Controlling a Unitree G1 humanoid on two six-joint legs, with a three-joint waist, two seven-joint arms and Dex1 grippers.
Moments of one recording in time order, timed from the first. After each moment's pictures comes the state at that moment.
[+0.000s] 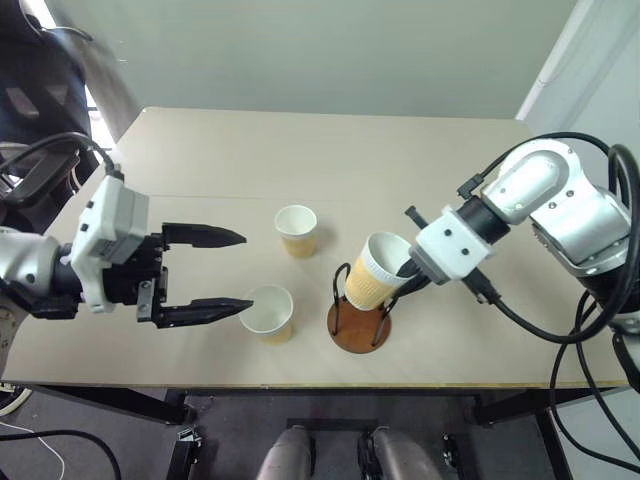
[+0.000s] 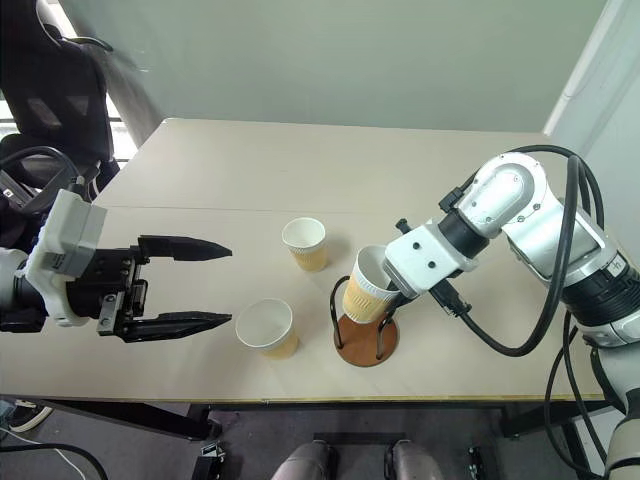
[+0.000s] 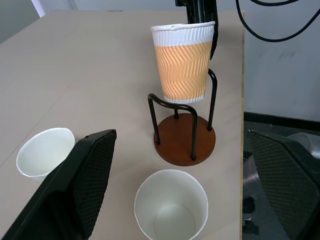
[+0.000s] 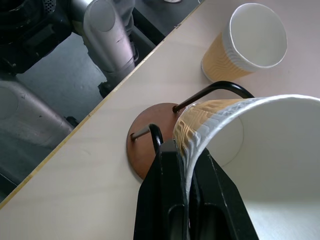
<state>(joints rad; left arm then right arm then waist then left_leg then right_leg) -0.21 1.12 0.46 -0.45 -0.84 0.67 -1.24 -1.09 -0.90 0.57 -0.14 0.31 0.12 1.61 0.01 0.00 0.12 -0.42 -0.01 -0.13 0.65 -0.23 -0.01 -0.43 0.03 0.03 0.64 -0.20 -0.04</state>
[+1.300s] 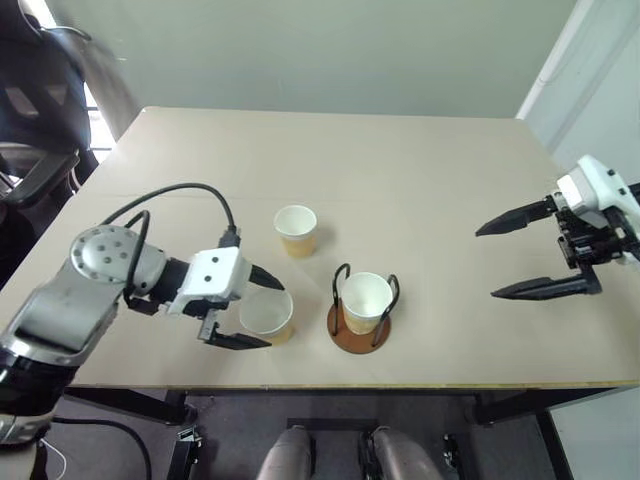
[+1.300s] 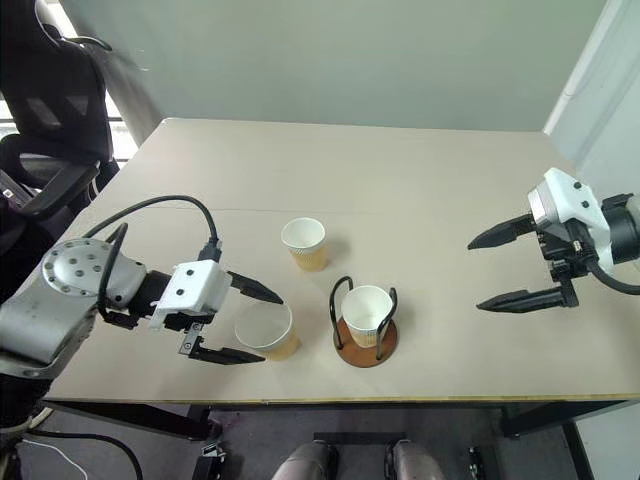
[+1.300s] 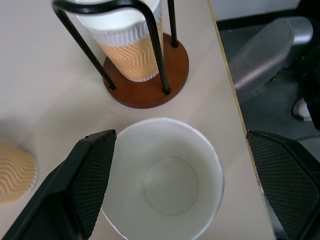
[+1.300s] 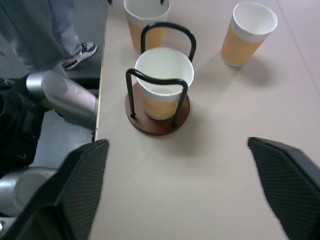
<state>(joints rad) -0.47 1.07 -0.14 -0.24 -0.36 0.26 -1.45 -0.60 -1.25 -0.06 -0.20 0.60 0.56 1.53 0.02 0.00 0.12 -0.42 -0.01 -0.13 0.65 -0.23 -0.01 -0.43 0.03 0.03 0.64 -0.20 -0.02</state>
